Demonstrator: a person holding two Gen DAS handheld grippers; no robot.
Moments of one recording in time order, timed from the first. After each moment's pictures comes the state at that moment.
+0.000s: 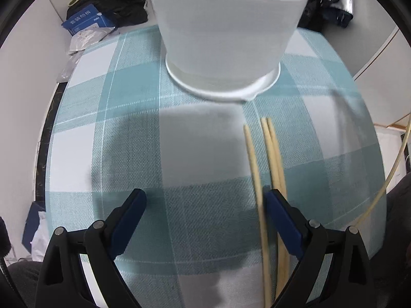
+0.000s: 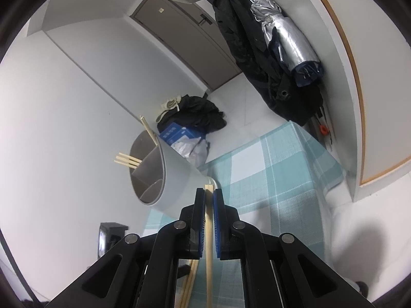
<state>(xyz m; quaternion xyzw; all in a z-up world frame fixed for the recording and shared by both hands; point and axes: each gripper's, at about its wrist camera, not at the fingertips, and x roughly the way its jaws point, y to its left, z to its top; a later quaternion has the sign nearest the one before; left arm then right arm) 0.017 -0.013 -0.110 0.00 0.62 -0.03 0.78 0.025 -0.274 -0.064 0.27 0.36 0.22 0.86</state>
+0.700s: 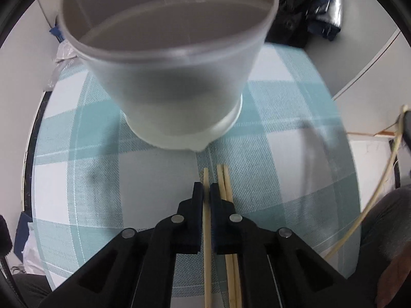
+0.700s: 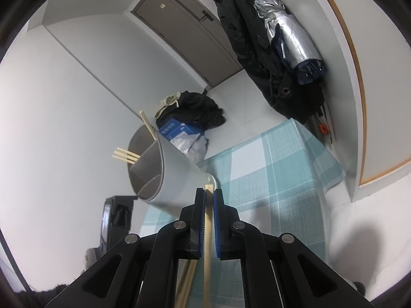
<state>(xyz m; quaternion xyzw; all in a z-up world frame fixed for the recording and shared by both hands) 0.041 -0.037 -0.094 -0.02 0.60 -0.07 0.80 0.025 -0.267 -0.064 0.26 0.37 0.22 0.86</state>
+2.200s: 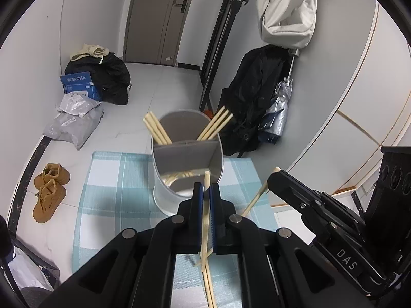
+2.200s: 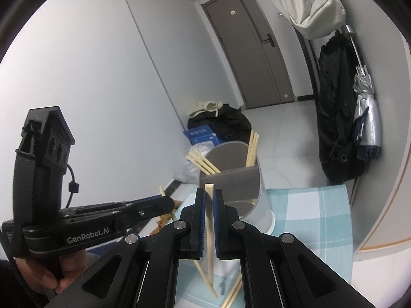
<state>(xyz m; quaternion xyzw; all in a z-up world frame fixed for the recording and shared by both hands) -0.003 0.008 0.050 -0.11 0.40 -0.12 0.90 0.001 -0.156 0.022 0.10 0.28 0.29 0.91</state>
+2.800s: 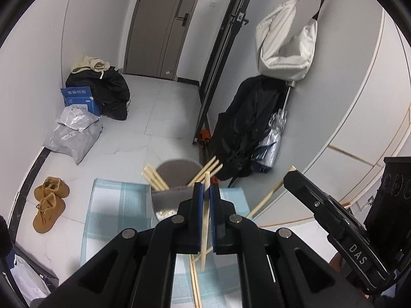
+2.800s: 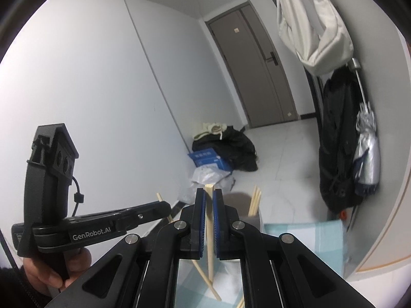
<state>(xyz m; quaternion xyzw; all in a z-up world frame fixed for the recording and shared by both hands) 0.020 0.012 0.100 -0.14 0.36 -0.12 0.91 0.022 -0.165 0.091 0.11 0.24 0.30 0.92</state>
